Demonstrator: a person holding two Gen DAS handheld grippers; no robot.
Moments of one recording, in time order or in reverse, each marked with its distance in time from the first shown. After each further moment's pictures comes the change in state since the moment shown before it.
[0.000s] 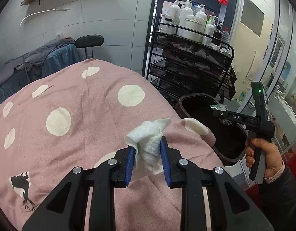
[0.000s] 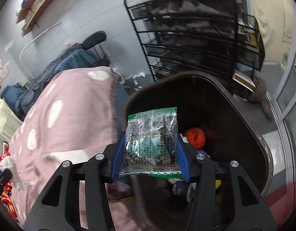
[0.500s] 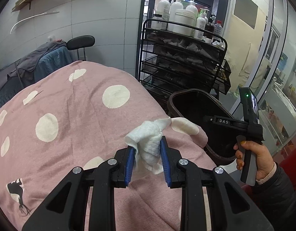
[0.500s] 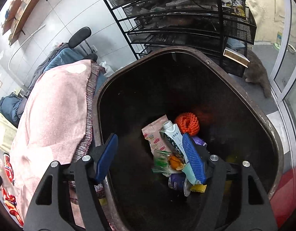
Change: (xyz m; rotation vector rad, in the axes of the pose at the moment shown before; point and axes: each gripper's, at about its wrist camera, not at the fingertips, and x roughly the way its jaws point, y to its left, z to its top) left arm 0.013 -0.025 0.007 0.047 0.024 -0.018; right arm 0.031 -0.036 -0.013 0.090 0.061 -0.010
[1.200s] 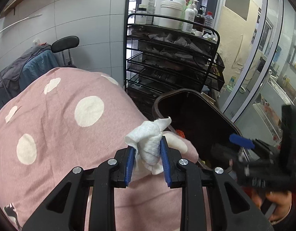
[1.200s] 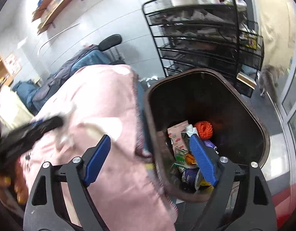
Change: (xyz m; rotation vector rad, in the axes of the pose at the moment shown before) left arm 0.045 -0.032 0.036 0.065 0.042 -0.059; right arm -0.091 0.058 -0.049 -0.191 -0.126 0.103
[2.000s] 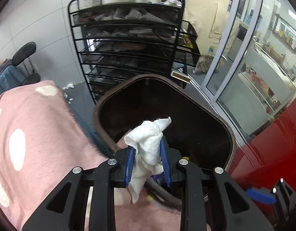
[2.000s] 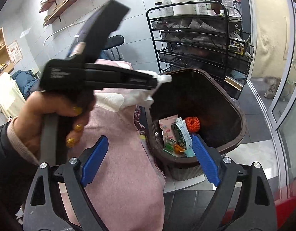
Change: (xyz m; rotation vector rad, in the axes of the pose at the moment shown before) left arm 0.100 -0.096 0.039 0.200 0.170 -0.129; right arm -0.052 -0.004 -0.045 -0.043 -0.029 -0.053
